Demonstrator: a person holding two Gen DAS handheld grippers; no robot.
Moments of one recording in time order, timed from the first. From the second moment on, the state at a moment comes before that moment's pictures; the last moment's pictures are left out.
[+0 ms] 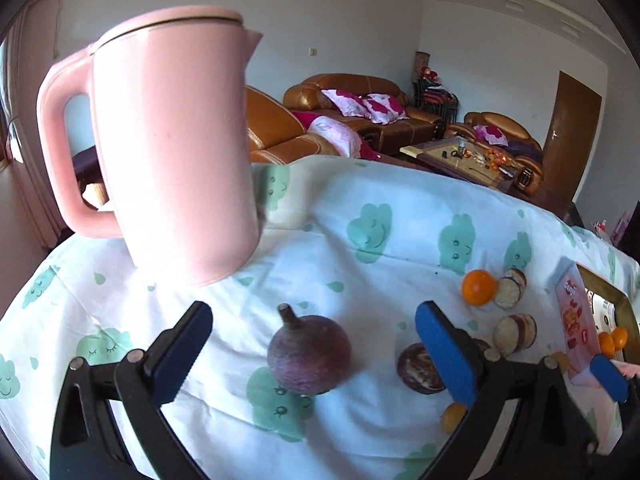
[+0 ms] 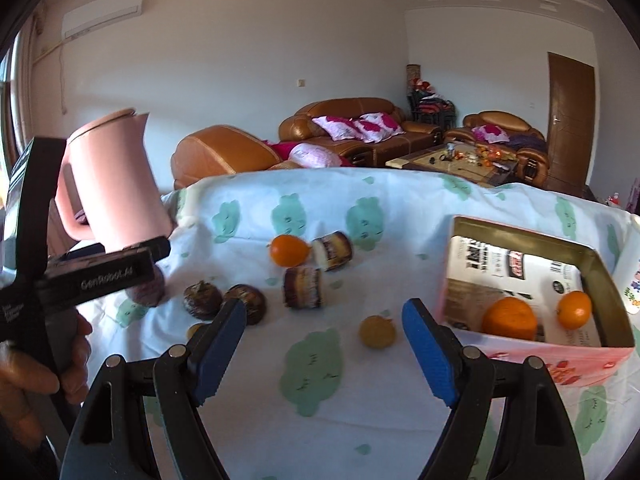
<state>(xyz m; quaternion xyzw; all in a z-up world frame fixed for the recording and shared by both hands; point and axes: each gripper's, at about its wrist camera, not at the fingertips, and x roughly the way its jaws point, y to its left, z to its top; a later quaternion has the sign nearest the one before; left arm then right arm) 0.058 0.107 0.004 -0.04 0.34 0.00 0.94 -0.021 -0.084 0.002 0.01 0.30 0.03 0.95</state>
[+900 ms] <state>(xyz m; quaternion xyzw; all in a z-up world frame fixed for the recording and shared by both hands) 0.081 0.101 -0.035 -0.03 0.41 -0.02 0.91 0.015 -0.027 -0.025 0.00 0.41 0.11 0.91</state>
